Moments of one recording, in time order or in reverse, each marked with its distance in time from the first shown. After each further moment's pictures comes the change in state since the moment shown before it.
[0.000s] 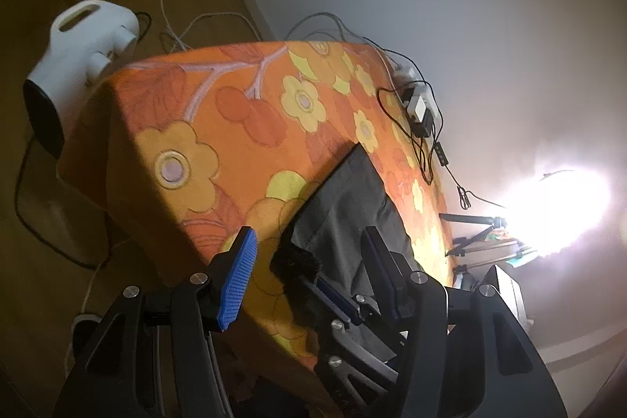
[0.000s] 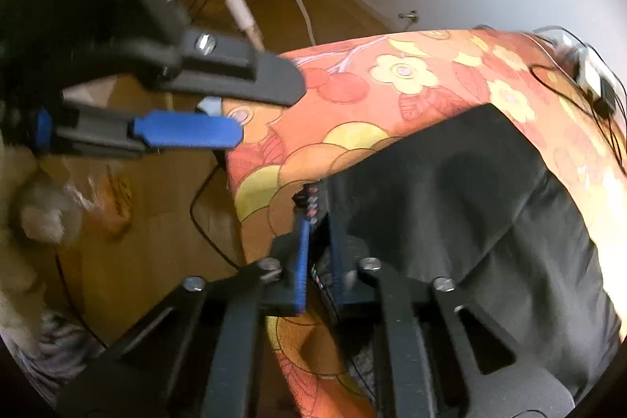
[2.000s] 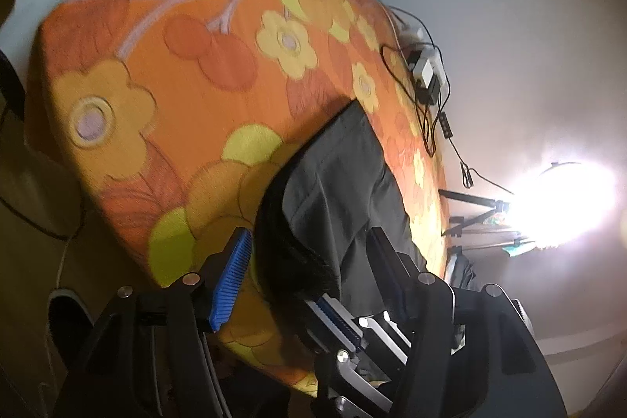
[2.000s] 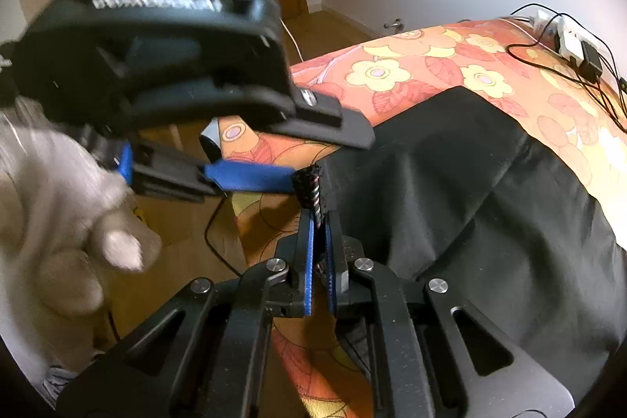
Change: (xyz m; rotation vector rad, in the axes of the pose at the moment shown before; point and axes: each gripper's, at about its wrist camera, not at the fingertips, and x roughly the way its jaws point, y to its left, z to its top) left arm 0.050 -0.015 -0.006 -0.045 0.156 -0.014; right arm -0.021 -0.023 -0.025 0.105 -0.100 0.050
